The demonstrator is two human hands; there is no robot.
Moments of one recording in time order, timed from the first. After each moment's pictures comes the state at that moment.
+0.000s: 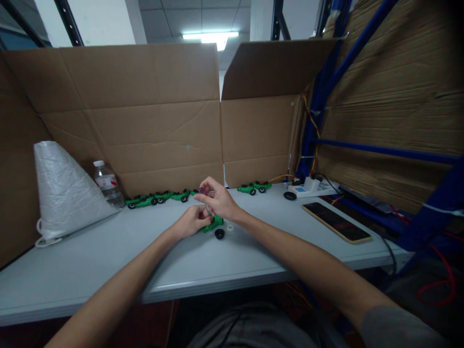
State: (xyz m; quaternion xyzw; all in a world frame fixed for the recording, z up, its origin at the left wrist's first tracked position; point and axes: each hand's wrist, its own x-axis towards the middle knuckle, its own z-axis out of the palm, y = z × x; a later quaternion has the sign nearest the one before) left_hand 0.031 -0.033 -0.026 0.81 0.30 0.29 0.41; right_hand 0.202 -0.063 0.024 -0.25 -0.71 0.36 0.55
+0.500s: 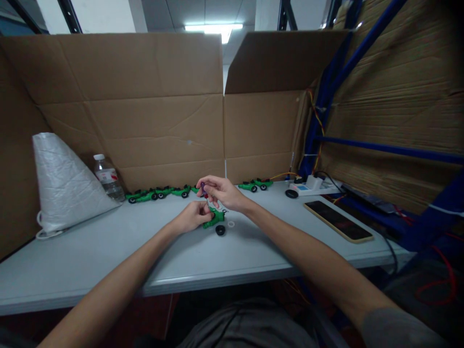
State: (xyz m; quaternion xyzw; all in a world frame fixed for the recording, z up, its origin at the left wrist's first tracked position) left_hand 0.031 -0.035 -0.022 0.82 0.31 0.28 0.40; right_hand 0.222 -0.055 0.032 -0.17 -0.75 0.43 0.47
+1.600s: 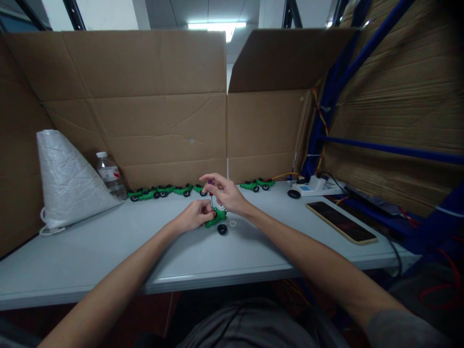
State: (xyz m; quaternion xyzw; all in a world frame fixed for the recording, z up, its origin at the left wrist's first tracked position) left_hand 0.031 -0.041 -0.019 0.82 0.32 0.28 0.37; right_hand 0.219 -0.060 0.025 -0.22 -0.74 0.31 0.55
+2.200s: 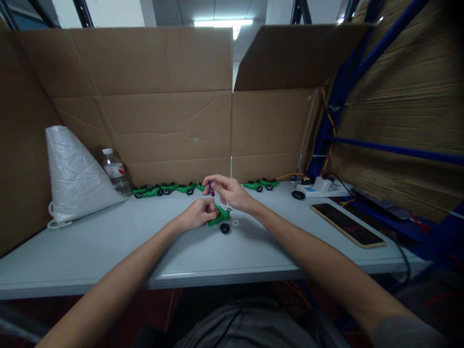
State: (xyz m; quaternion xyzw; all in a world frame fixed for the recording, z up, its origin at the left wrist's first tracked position) left_hand 0.031 -0.039 -0.022 0.82 0.32 0.28 0.38; right_hand 0.227 -0.061 0.031 -0.20 -0.77 0.37 0.47
